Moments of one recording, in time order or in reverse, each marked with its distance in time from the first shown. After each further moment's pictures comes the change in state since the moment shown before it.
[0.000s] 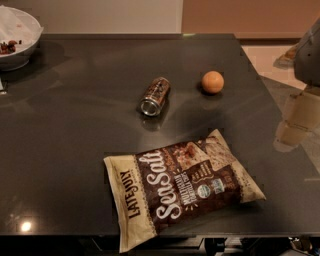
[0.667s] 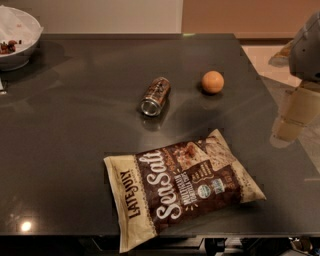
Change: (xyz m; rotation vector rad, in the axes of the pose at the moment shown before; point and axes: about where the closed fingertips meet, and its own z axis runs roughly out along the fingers) arm -0.005 -0.005 0.001 -0.018 -0.007 -0.005
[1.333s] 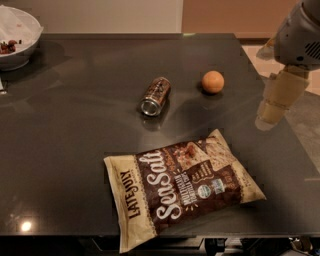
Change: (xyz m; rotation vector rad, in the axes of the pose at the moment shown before) arm -0.021 -0.027 0.009 -0.038 -0.049 0.016
